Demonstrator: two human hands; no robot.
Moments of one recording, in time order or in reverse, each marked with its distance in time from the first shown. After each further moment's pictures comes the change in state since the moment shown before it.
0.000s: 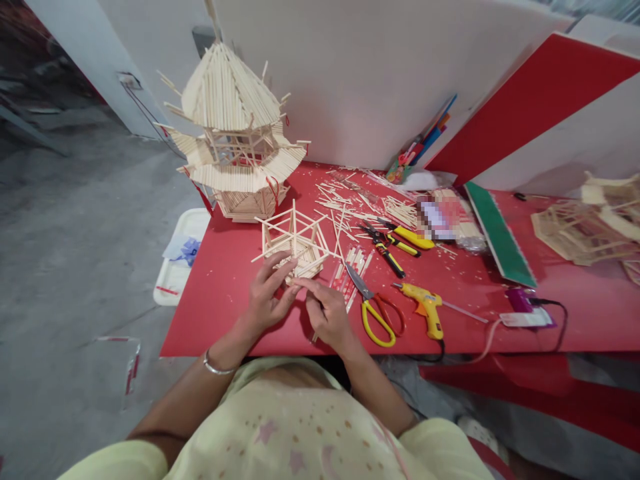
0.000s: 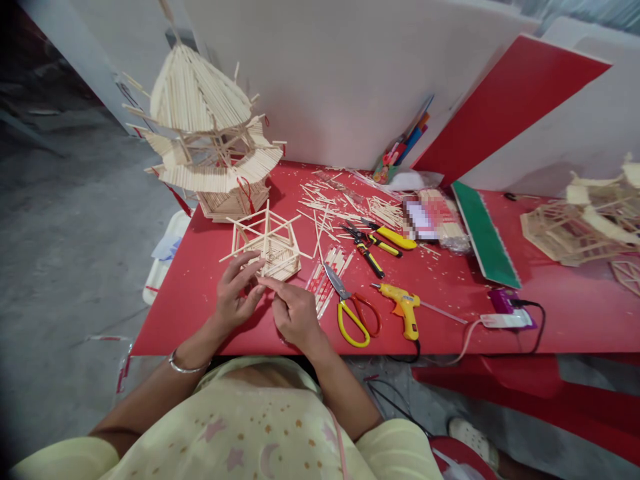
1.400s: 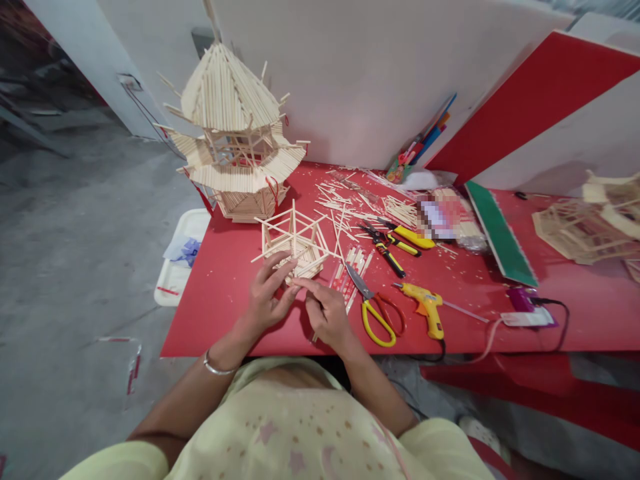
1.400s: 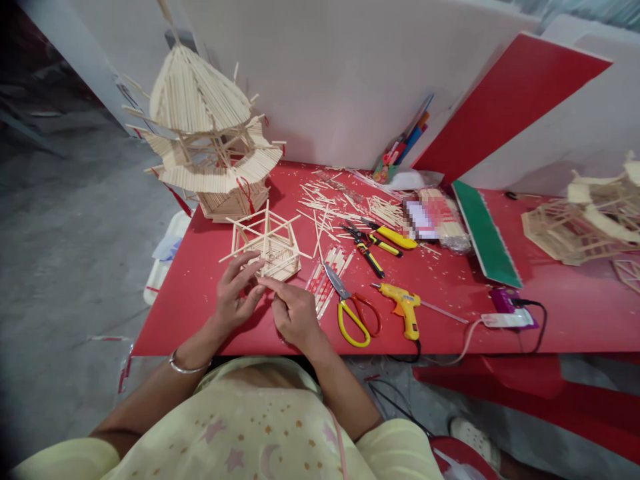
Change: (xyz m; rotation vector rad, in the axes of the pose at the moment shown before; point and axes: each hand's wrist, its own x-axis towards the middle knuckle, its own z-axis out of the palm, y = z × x) left_hand 0.002 0.002 -0.001 -0.025 0.014 0.016; right_hand -0.001 -0.001 0.001 -0.014 -0.006 0.032
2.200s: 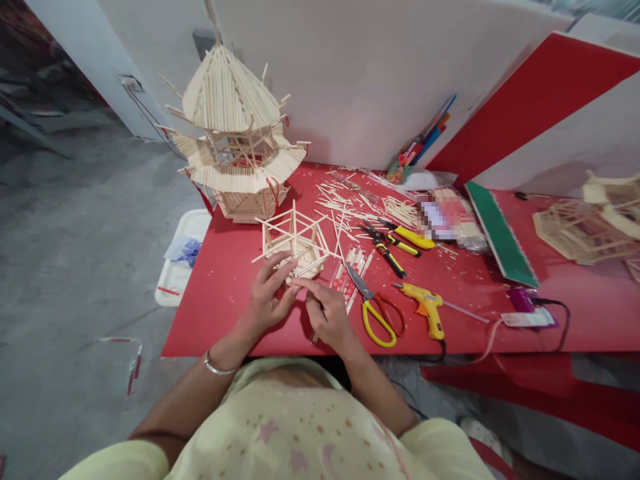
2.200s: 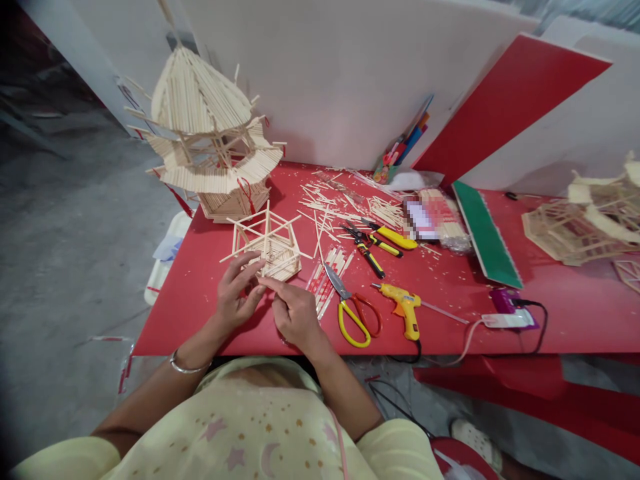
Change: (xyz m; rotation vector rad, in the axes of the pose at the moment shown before) left_hand 0.001 0.001 -0.001 0.005 -0.005 -0.003; right_hand 0.000 0.002 0.000 0.025 -0.004 -0.014
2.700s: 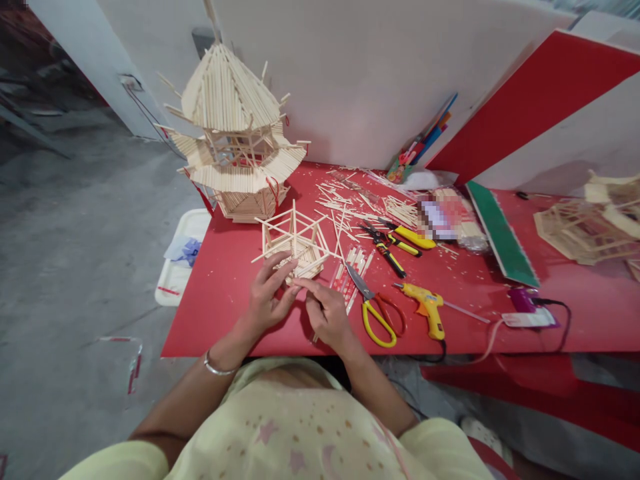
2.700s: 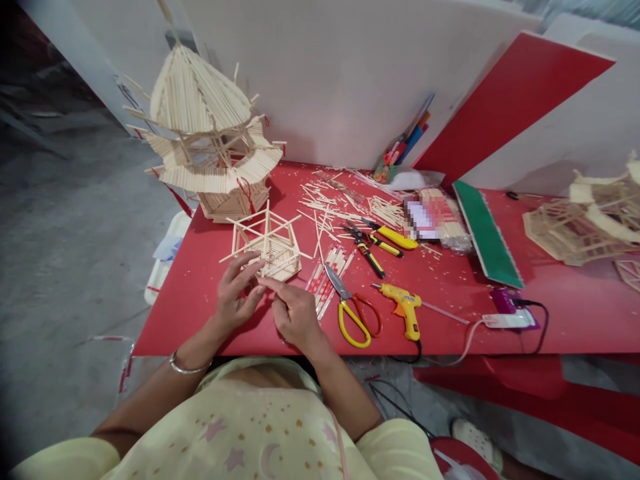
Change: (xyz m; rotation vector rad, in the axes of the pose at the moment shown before) left_hand -0.003 -0.002 0.001 0.009 -0.014 -0.030; right_hand 0.000 0.000 0.000 0.000 0.003 0.007
